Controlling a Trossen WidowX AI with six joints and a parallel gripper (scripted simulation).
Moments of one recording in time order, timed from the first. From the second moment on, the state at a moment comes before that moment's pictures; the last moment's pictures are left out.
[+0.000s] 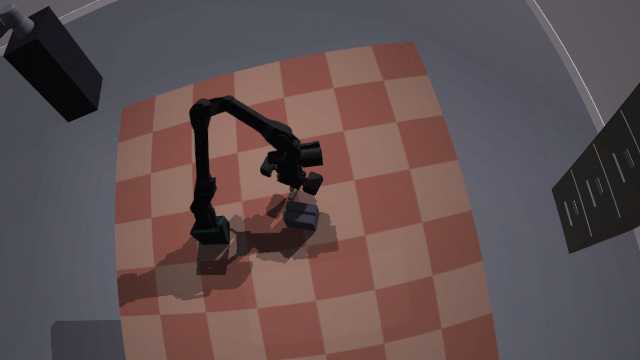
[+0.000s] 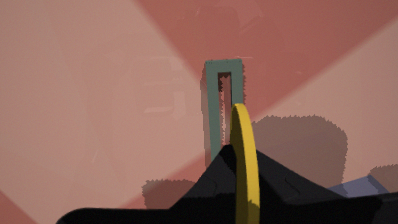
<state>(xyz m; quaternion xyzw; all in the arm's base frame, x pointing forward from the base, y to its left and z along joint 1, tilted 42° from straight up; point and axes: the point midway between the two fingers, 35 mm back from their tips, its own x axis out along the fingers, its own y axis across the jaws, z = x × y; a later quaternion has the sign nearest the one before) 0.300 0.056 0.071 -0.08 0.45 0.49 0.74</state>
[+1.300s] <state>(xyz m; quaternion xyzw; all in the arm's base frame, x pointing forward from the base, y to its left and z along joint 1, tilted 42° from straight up) 0.291 0.011 0.127 0.01 0.50 0.43 0.75</state>
